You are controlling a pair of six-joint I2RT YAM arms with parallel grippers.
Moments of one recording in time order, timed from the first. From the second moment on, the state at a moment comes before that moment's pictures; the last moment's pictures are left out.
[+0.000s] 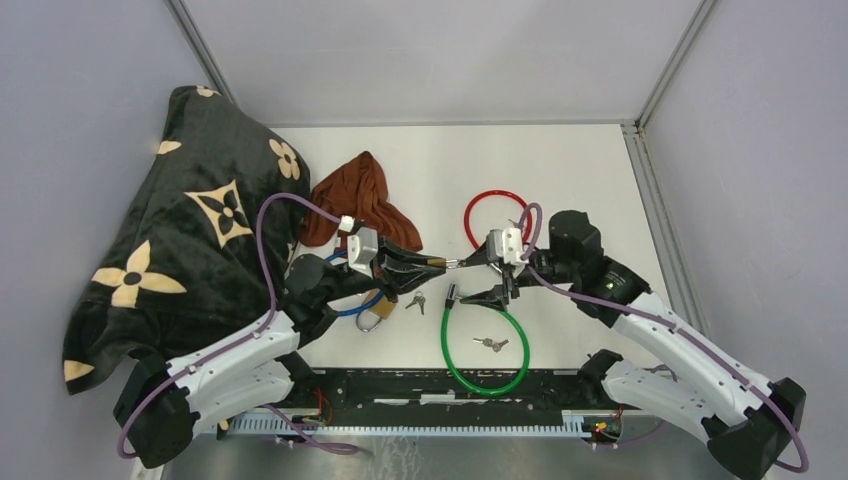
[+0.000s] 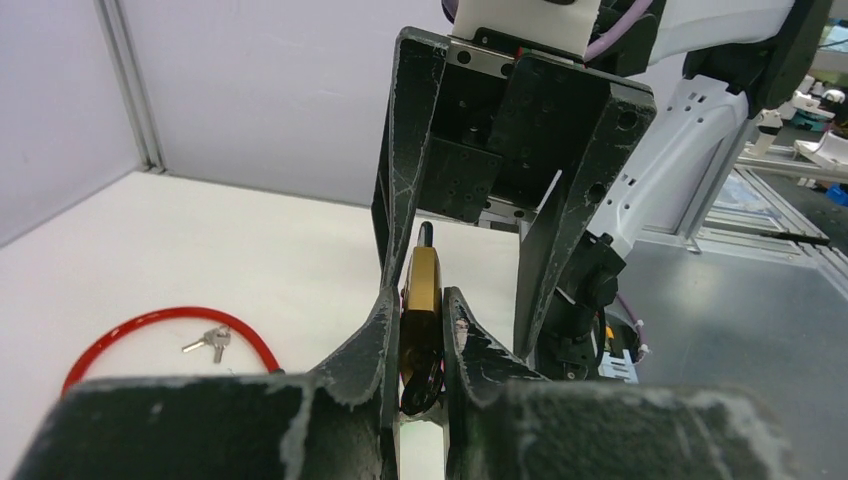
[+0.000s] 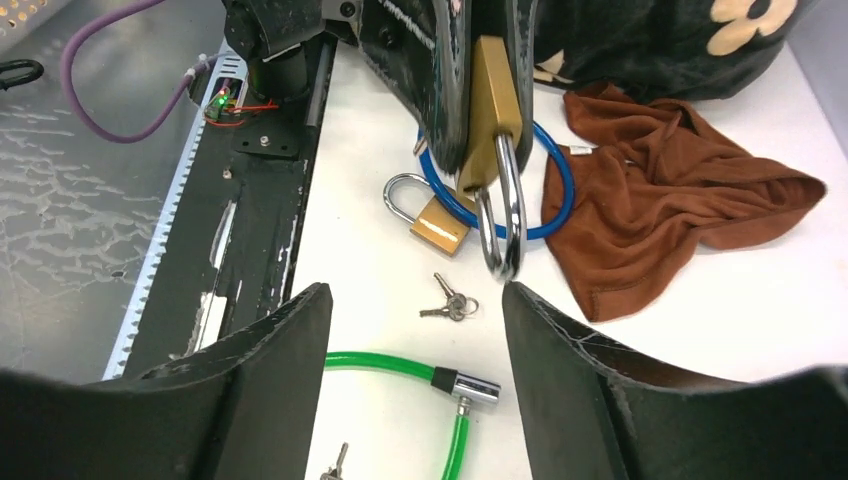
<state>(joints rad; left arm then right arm) -0.77 0.91 0.45 0.79 0.59 -0.27 0.69 0.93 0.81 -0.19 -0.86 -0.38</state>
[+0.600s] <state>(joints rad) -0.77 0.90 0.43 0.95 0.75 -0.29 0.69 0.78 0.71 0.12 -0.81 -0.15</state>
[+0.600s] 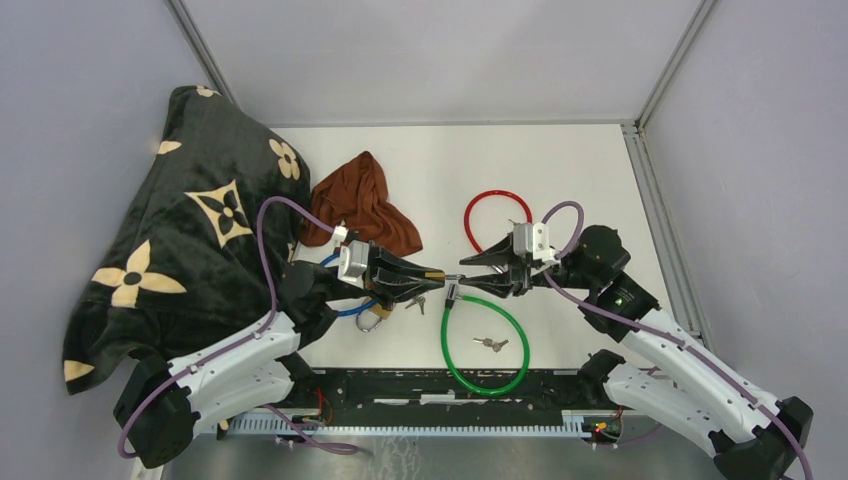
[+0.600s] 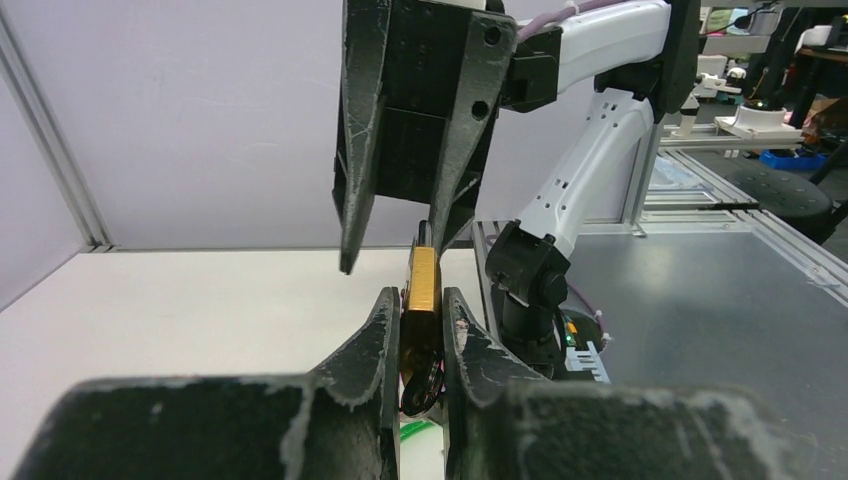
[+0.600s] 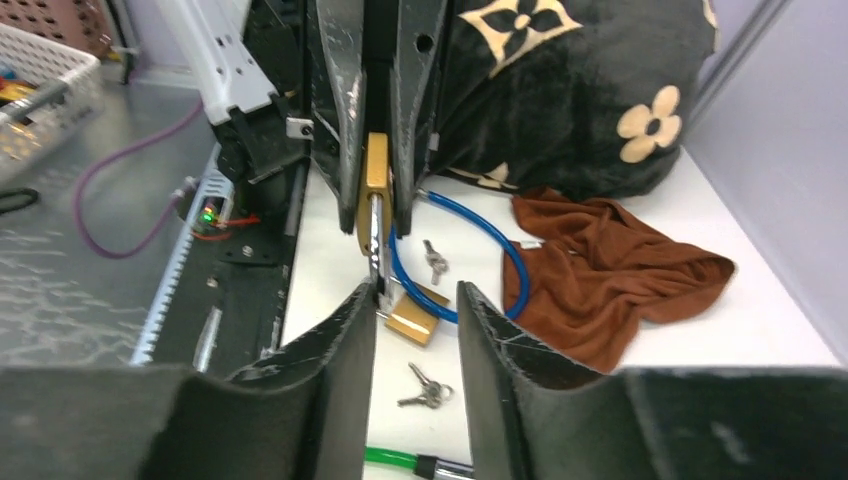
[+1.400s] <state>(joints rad) -0.77 0.91 0.43 0.97 0.76 -0.29 0.69 0.80 0.67 0.25 -0.91 0.00</state>
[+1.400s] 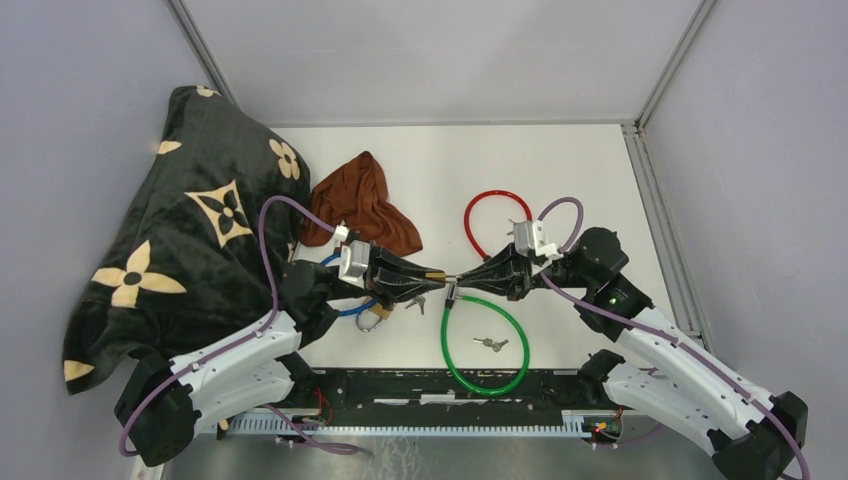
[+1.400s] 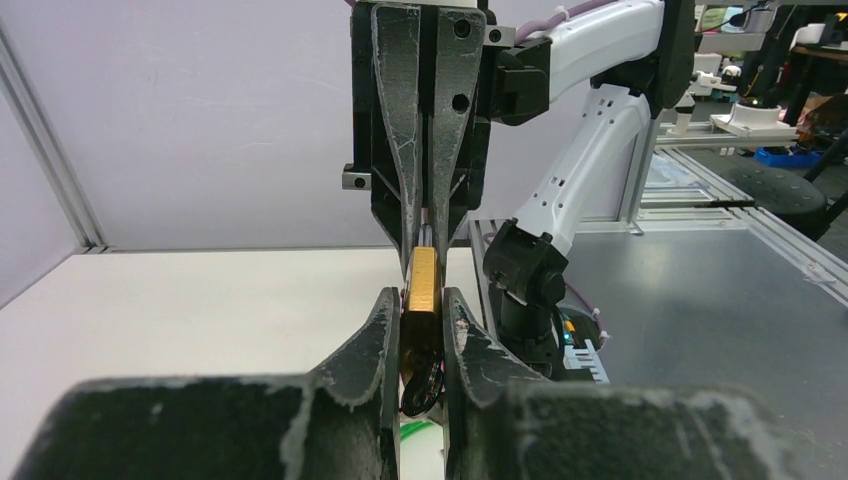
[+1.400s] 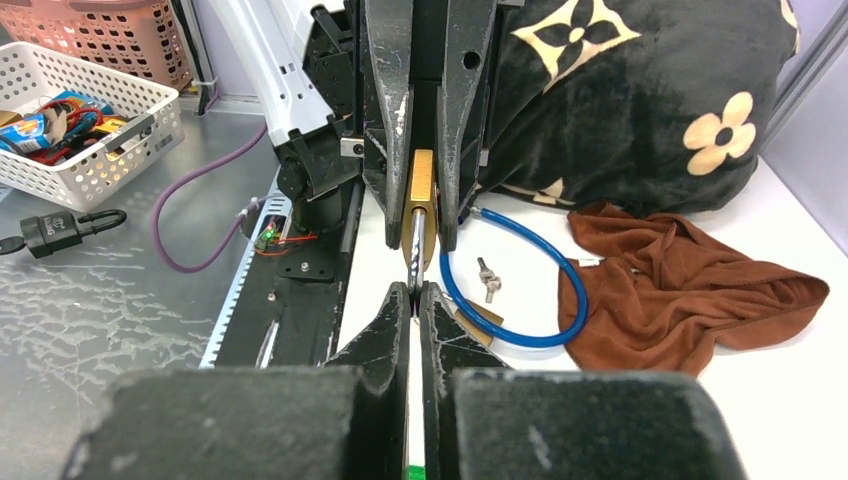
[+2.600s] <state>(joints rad) -0.78 0.98 0.52 0.81 0.66 -0.28 0.66 0.94 0.56 0.67 -0.87 0.18</state>
